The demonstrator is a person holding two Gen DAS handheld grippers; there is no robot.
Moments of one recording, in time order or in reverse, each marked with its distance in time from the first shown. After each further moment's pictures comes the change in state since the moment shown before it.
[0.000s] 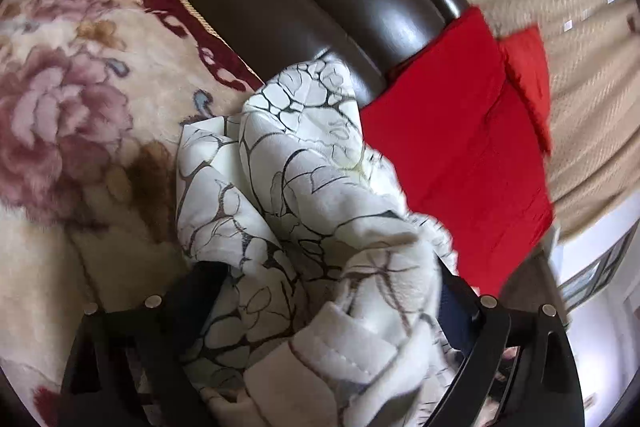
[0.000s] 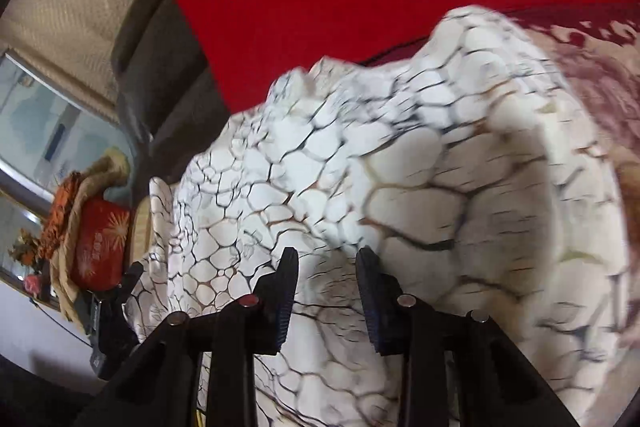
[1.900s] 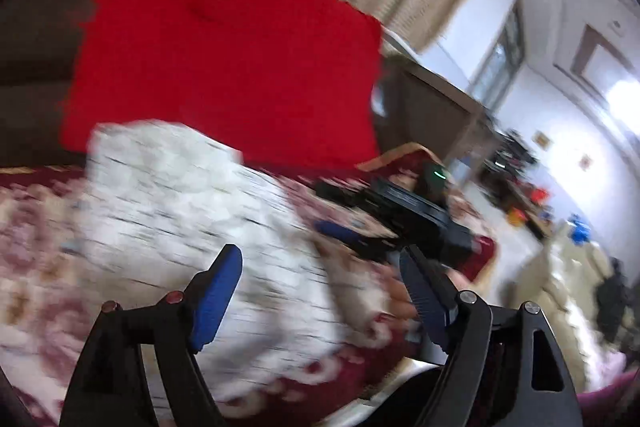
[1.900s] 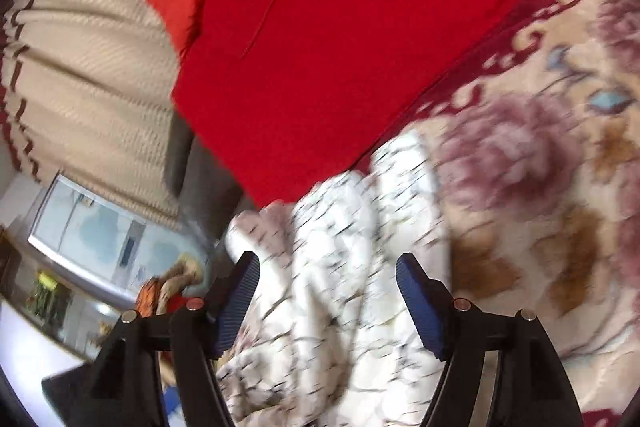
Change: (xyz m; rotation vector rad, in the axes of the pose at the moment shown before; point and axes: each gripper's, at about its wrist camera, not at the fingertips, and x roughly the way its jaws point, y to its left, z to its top) left arm -0.057 -0.270 -0.126 0.691 0.242 -0.259; right arm -0.120 -0.090 0.015 0.236 -0.238 0.276
